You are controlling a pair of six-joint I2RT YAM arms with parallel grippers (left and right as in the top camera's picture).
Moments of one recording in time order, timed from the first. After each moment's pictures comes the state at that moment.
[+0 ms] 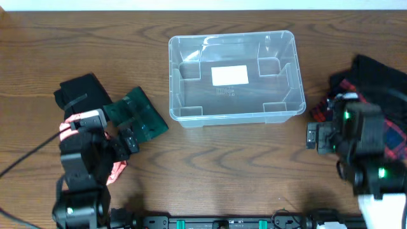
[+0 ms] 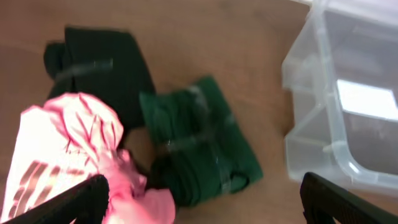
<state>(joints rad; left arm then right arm) 0.12 0.63 0.70 -0.74 0.05 -0.17 0.05 0.92 0.98 -1.00 0.16 -0.01</state>
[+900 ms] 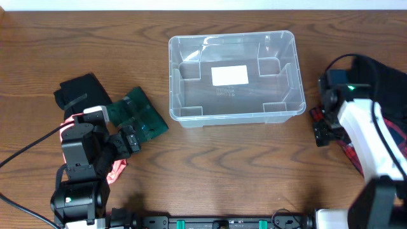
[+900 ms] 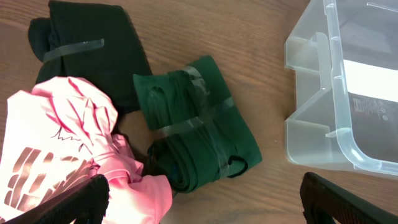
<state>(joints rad) 0.10 0.70 0.74 -0.79 0.06 -0.17 -0.02 1.58 1.11 -1.20 0.56 -0.01</state>
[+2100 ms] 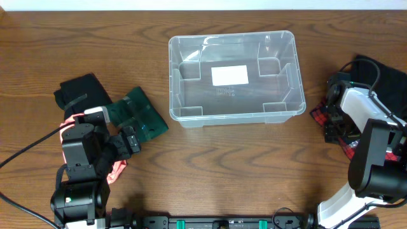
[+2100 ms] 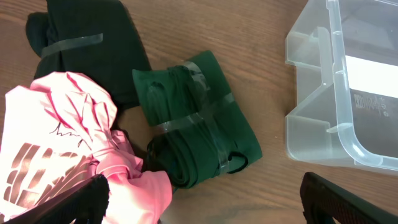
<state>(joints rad) 0.10 0.70 0.74 -0.80 0.07 -0.17 -0.18 1.86 1.10 -0.97 0.63 0.05</state>
